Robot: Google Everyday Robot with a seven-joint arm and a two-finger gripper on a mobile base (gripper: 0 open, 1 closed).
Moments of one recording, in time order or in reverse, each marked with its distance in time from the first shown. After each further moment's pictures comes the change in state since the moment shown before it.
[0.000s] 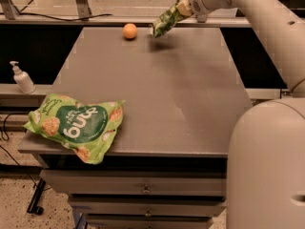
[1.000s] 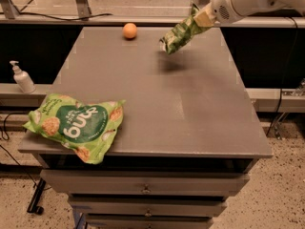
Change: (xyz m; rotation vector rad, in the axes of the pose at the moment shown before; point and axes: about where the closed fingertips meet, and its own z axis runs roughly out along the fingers) arm 0.034 0.044 -0.119 -0.098 0.094 0.009
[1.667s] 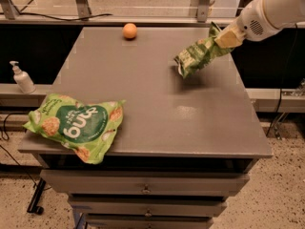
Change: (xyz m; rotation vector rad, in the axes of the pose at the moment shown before) arm 0.064 0.037 -0.070 -0.121 0.148 -0.016
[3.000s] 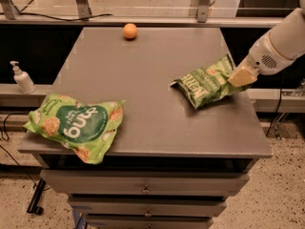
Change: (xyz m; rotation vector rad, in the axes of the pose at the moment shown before) arm 0.097 0.050 0.002 -0.162 0.247 0.004
